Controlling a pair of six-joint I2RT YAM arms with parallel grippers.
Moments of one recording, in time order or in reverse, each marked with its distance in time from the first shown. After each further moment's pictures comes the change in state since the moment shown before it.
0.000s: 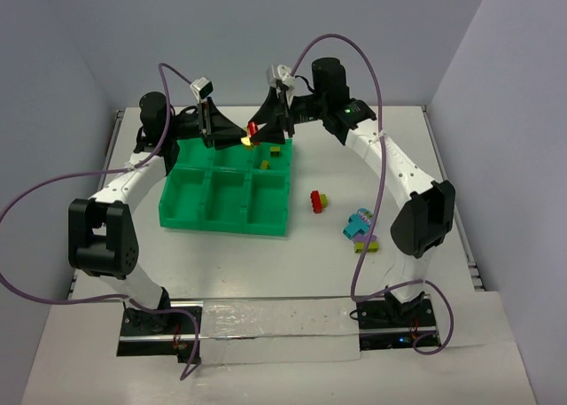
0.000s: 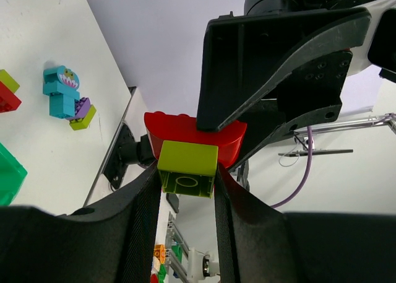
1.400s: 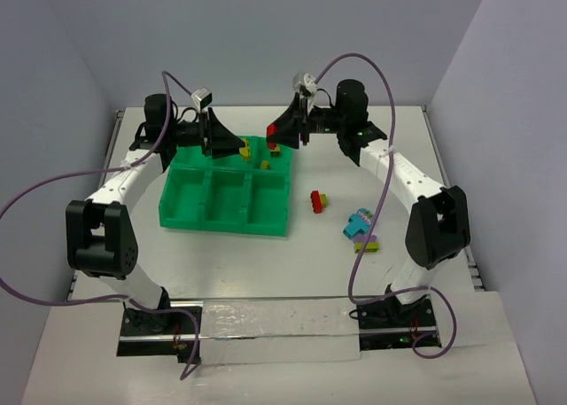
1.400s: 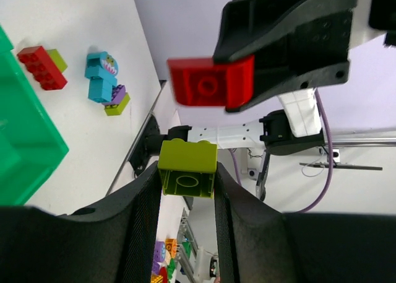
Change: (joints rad) left arm 0.018 -0.003 0.040 -0.488 -0.034 0.401; right arm -0.098 -0.128 -0.405 0.500 0.076 0.323
